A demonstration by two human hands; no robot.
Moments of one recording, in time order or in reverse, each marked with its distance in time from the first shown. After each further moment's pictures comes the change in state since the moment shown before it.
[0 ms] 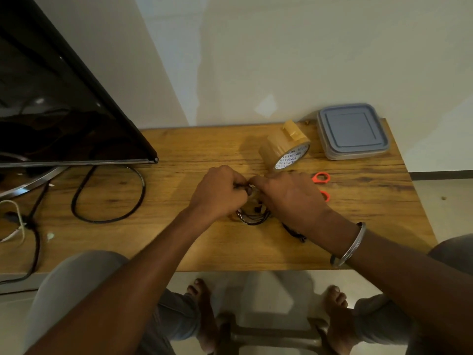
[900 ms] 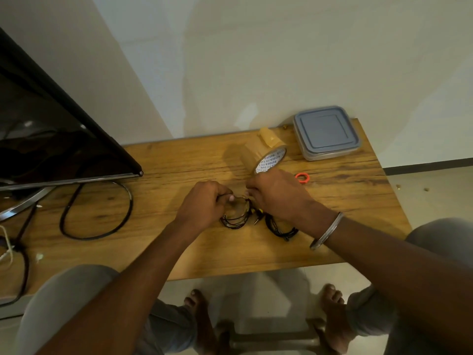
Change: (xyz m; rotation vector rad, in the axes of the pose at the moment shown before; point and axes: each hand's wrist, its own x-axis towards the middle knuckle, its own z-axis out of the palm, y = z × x) left_hand 0.012 -0.030 0.020 0.146 0.043 0.200; right_hand 0.003 0.023 0.011 0.343 -0.034 0.132
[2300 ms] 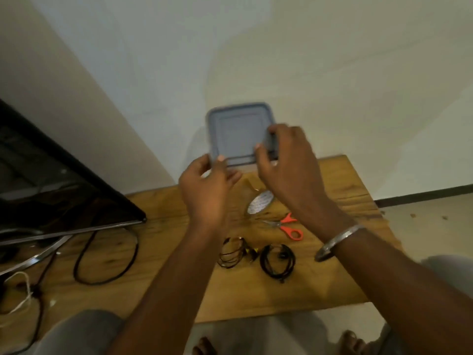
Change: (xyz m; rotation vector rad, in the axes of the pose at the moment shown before) left_hand 0.015 0.168 -0.067 -1.106 0.664 -0.298; right_hand 0.007 0.010 -0.114 0.376 0.681 0.246
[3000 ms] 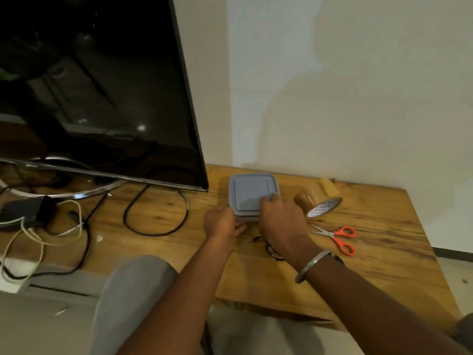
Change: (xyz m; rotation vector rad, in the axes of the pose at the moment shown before) left_hand 0.062 -0.099 -0.145 -0.115 0.214 -0.575; right_hand -0.076 -0.058 0.138 -0.742 -0.650 -0.288
